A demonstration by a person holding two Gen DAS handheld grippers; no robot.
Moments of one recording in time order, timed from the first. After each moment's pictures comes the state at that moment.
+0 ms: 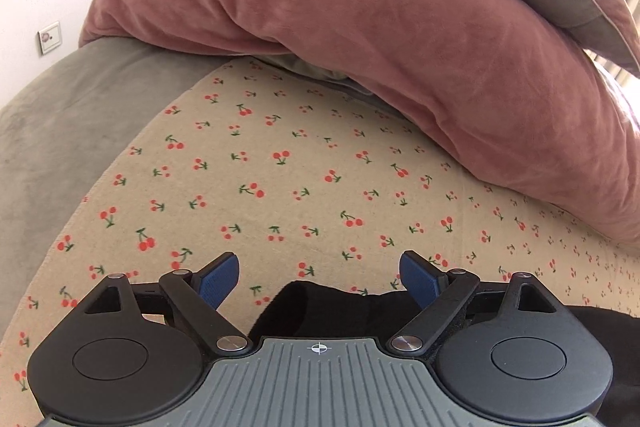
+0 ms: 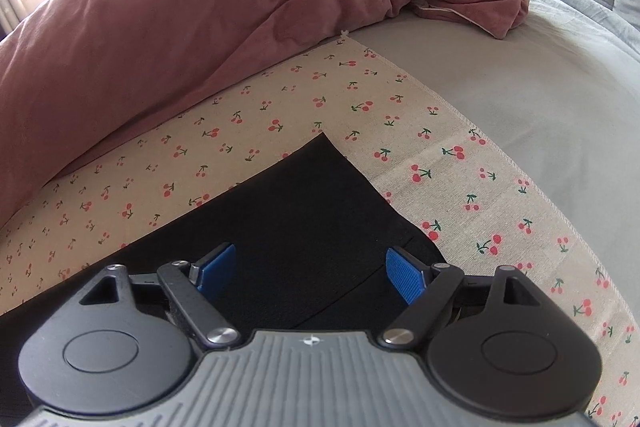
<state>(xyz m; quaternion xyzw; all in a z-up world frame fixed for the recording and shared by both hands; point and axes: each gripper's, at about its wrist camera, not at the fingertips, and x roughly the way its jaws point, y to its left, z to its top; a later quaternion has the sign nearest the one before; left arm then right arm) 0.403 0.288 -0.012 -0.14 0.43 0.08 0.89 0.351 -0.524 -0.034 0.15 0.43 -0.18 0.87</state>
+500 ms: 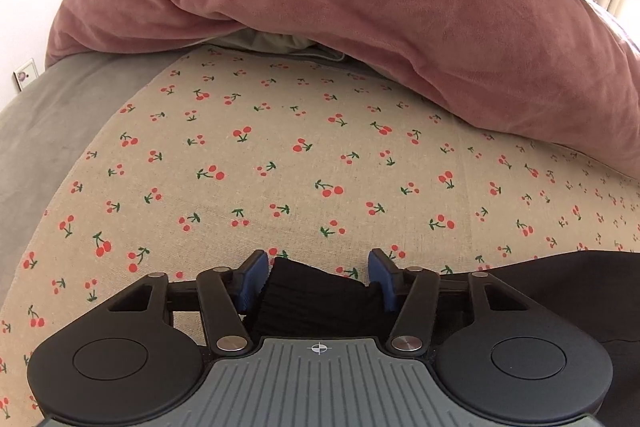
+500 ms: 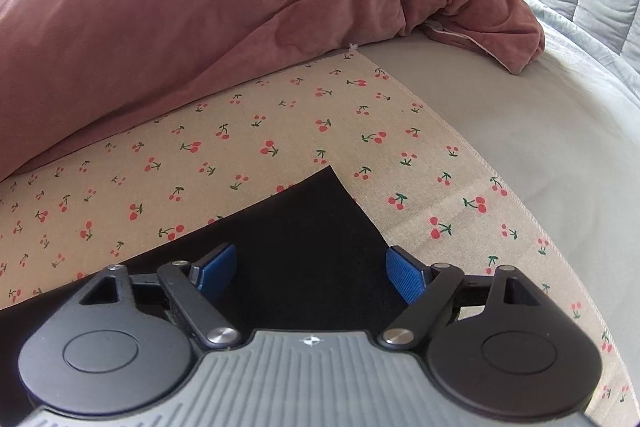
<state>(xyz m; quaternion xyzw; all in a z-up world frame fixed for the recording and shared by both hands) 0.410 0.265 -0.042 -0.07 0.44 0.05 0.89 0.401 -0.519 -0.054 0.08 0.42 -0.21 0.88</state>
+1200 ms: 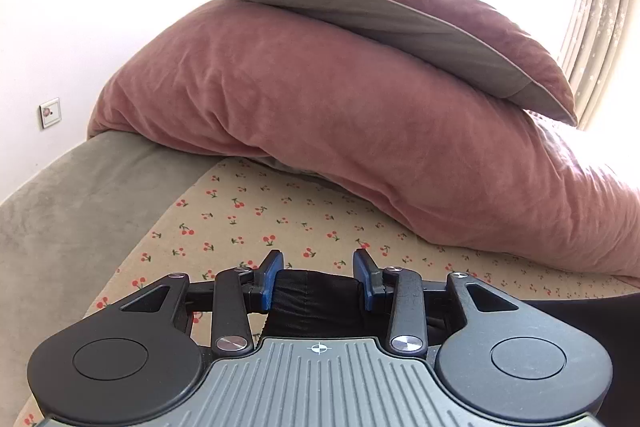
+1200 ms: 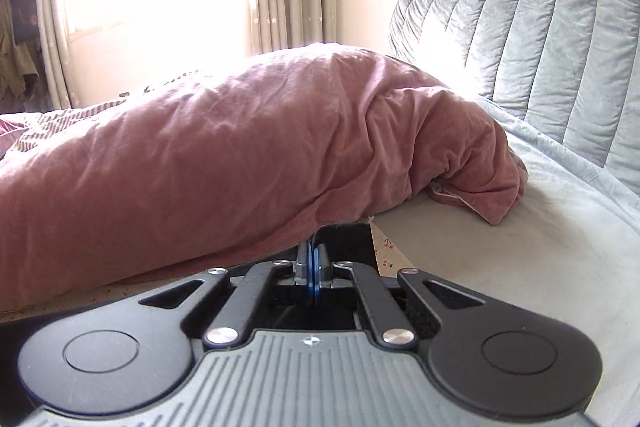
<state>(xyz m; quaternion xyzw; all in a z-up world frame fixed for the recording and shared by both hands) 0.351 0.289 0.061 -0.12 0.31 0.06 0.94 0.348 -0.480 0.104 0.04 0.28 -0.18 0.94</state>
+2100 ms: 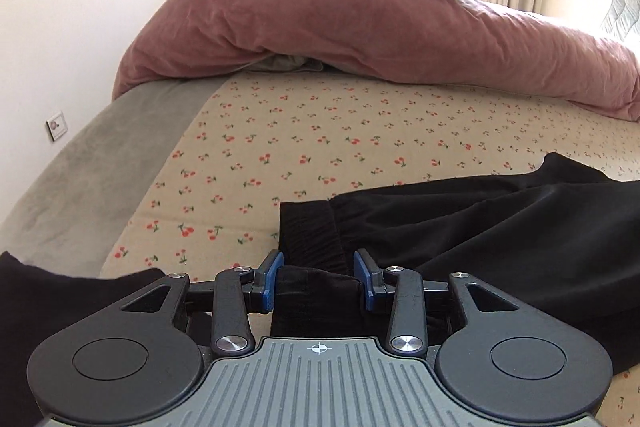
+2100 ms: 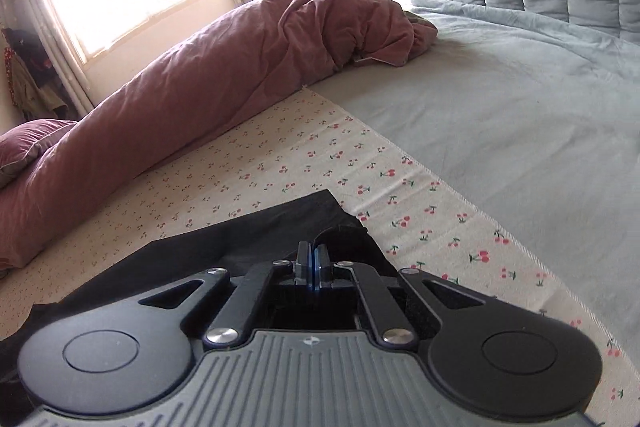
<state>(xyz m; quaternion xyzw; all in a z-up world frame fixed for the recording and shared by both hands) 0.138 0.283 0.008 0.00 0.37 0.00 0.93 0.045 -0.528 0.017 0.22 0.30 -0.13 0.92</state>
